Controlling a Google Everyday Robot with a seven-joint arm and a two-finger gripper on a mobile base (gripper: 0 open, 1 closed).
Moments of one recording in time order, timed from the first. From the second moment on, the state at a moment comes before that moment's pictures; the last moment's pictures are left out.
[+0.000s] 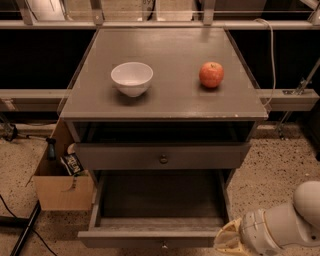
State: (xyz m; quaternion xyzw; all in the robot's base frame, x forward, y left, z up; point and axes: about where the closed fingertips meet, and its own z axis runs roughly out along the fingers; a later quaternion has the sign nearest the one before) arm 0.312 -0.162 0.616 -0.63 0.70 0.24 0.23
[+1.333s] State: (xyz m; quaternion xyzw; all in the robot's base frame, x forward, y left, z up) arm 0.331 -0.170 0.518 -0.64 0.68 0.25 0.27
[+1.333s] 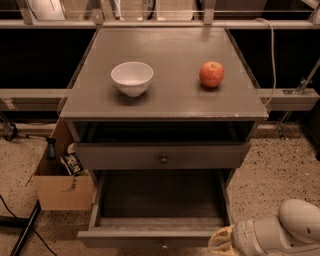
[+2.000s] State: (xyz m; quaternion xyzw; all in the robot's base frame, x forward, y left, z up) arm 0.341 -0.182 0.468 -0.63 0.70 0.23 0.24
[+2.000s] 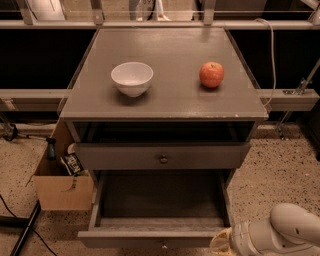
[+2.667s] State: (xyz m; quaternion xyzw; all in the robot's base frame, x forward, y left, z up) arm 0.323 -0.170 0.432 -0.61 0.73 0.21 0.23
